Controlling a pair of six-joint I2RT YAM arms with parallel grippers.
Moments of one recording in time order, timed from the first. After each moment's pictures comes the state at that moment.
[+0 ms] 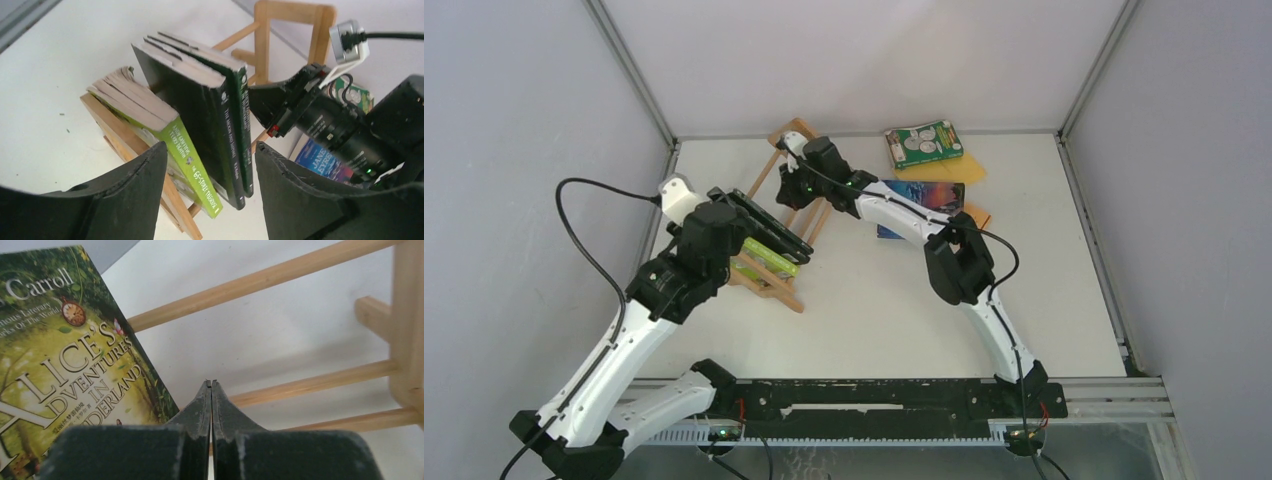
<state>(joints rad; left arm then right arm) -0.58 0.89 1.12 -0.75 -0.76 -0.86 0.77 2.34 2.08 -0.20 -0.33 0.17</state>
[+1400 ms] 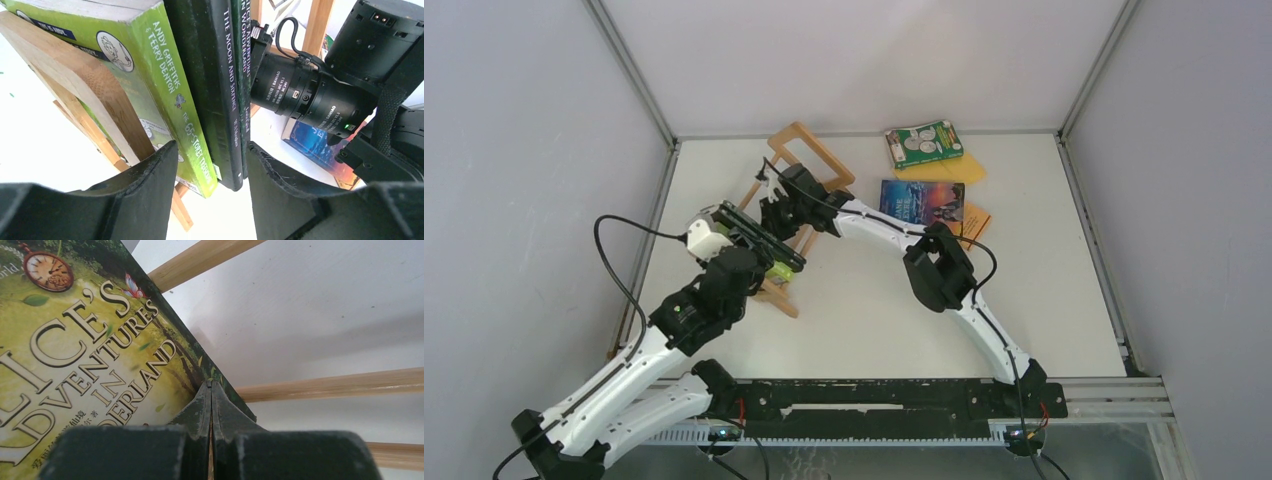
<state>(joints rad) -0.71 0.72 0.73 -0.55 -0.75 -0.96 0.87 2.46 2.15 -0.31 -0.49 0.42</state>
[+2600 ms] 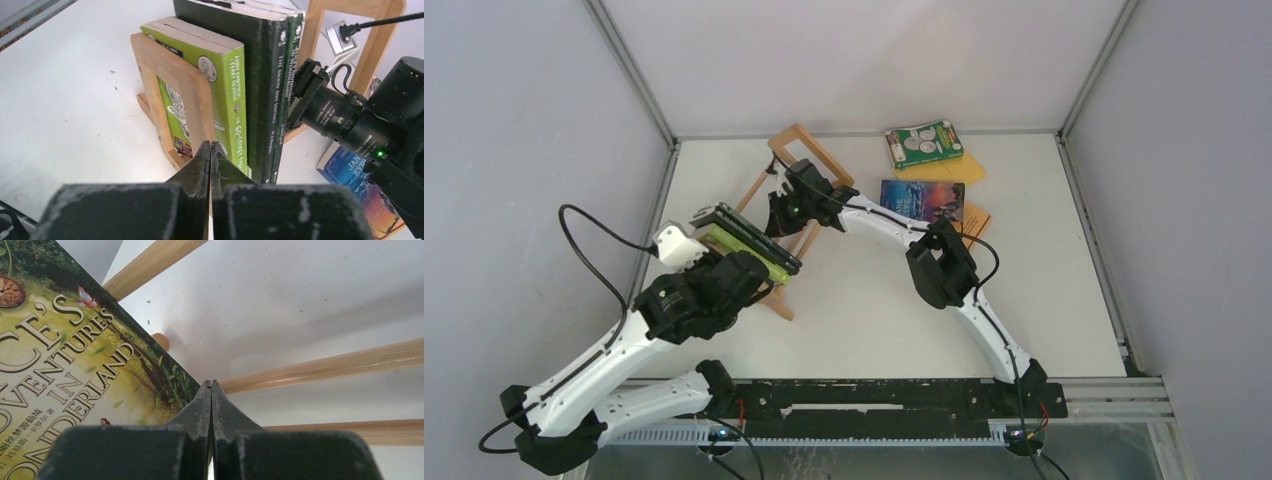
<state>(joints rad) -0.90 0.84 1.05 -1.24 -1.08 -1.42 0.83 2.46 2.15 -0.33 -0.44 0.45</state>
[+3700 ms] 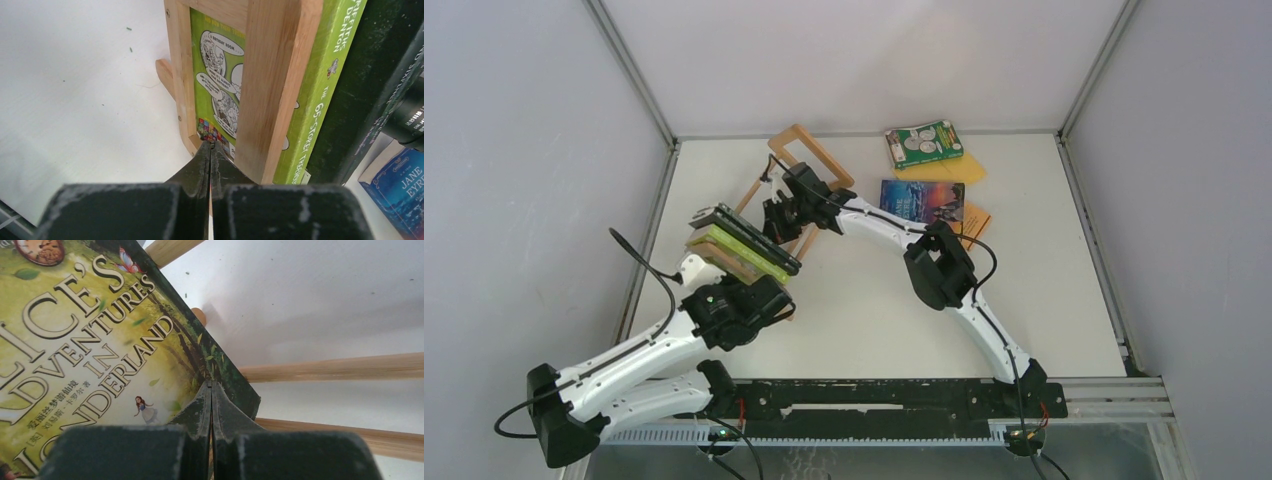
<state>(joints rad) -0.92 0.88 0.76 -1.21 -1.06 -1.74 0.85 2.46 2.15 -0.34 -0.60 0.48</state>
